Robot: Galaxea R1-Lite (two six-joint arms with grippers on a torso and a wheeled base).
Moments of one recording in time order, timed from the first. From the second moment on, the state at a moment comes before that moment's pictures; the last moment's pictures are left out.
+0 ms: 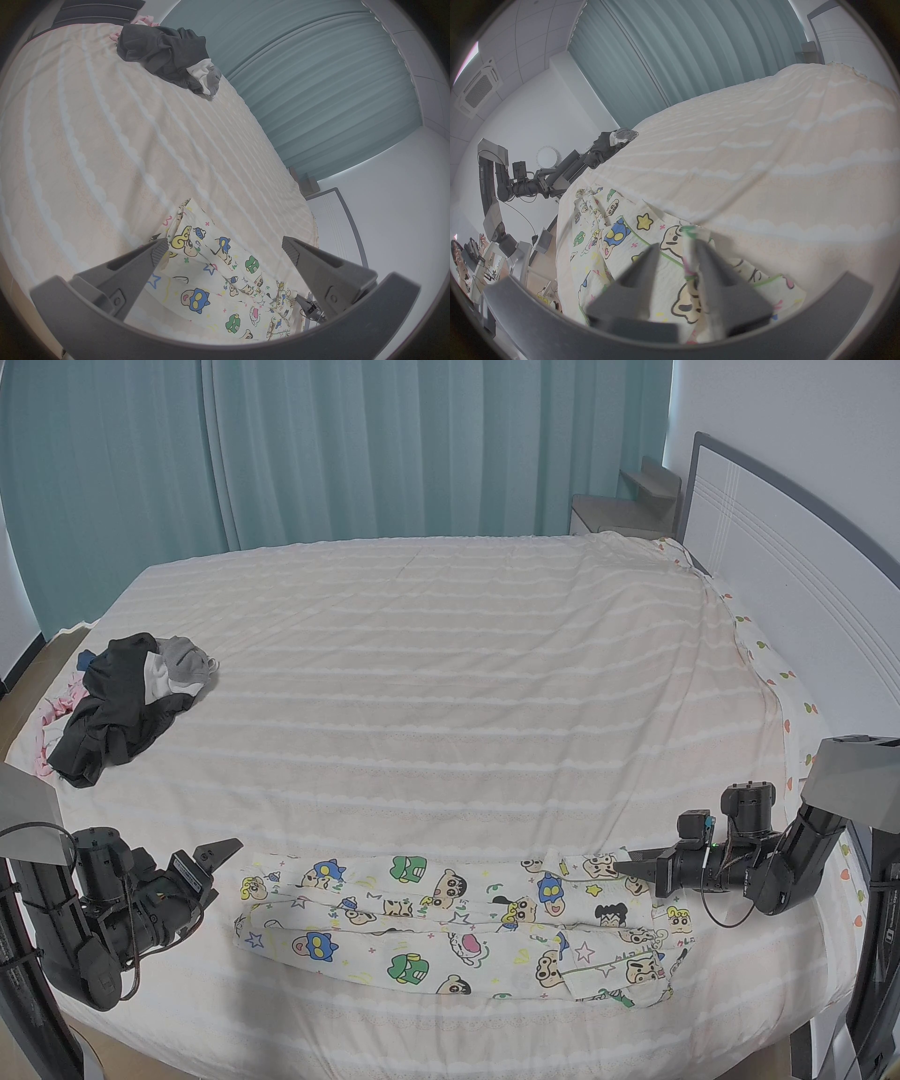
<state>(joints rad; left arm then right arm) 0.05 2.06 -0.11 -1.55 -0.30 -0.90 0.10 2.32 -0.71 -1.03 0.63 -0.05</state>
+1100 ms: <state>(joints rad) 0.05 2.06 -0.10 -1.55 -0.30 -0.90 0.02 2.30 -0.69 -1.03 0.58 -0.07</state>
